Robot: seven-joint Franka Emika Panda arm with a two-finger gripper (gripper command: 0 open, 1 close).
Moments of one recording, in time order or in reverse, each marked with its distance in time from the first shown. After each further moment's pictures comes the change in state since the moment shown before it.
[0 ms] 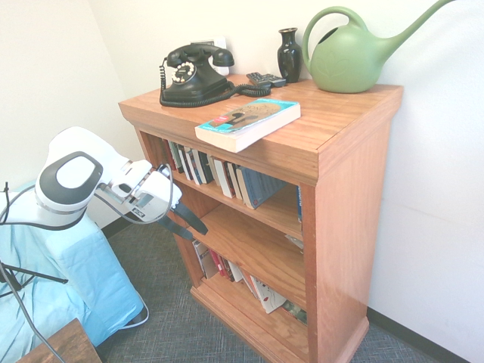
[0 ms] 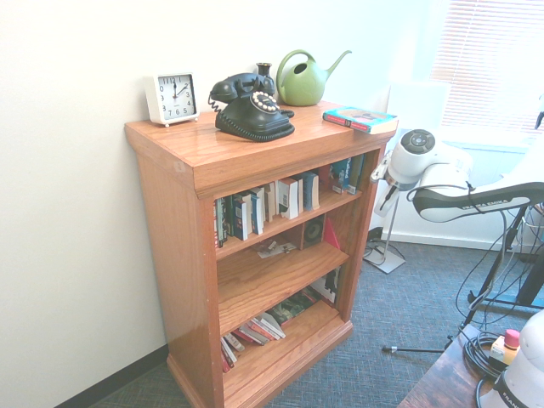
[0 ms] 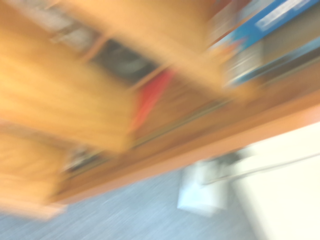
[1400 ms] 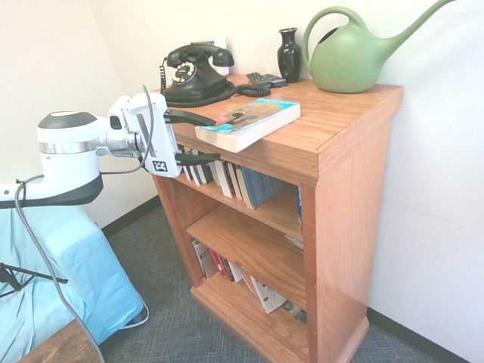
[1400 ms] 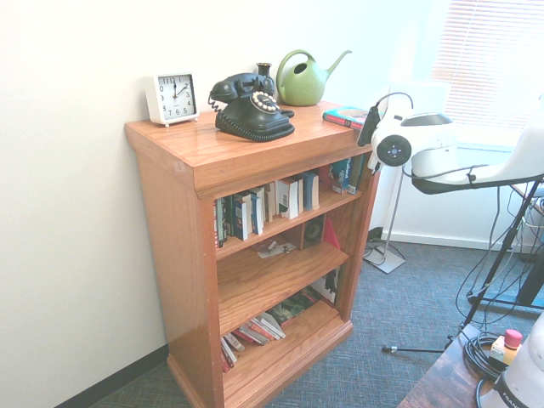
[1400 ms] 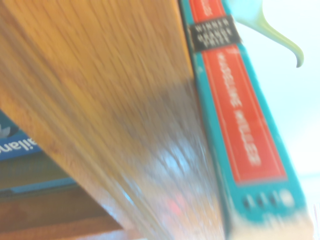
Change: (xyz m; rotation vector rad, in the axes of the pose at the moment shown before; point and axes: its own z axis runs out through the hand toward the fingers) arm 0.087 -0.029 -0.034 -0.276 0.542 -0.193
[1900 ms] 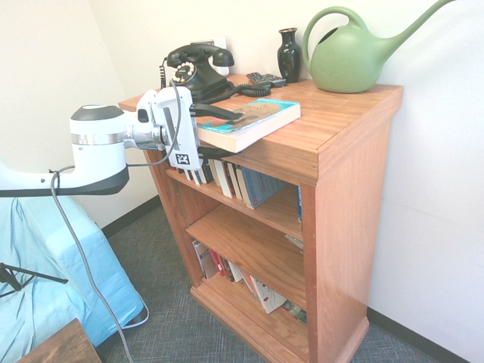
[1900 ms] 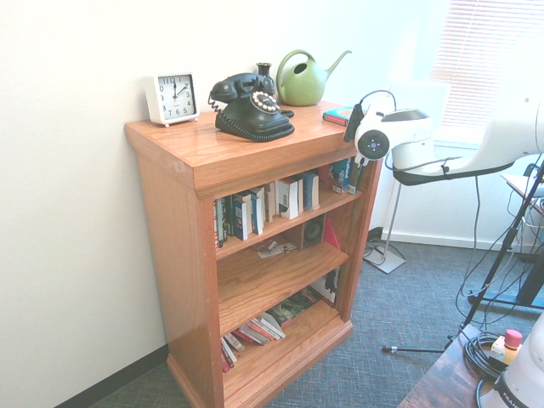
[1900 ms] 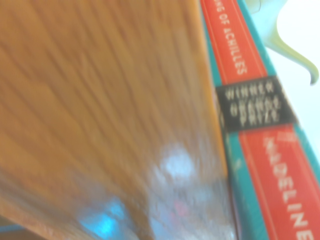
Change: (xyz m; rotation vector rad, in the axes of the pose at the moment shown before) arm 0.019 -0.025 0.040 -0.010 -0.007 -0.003
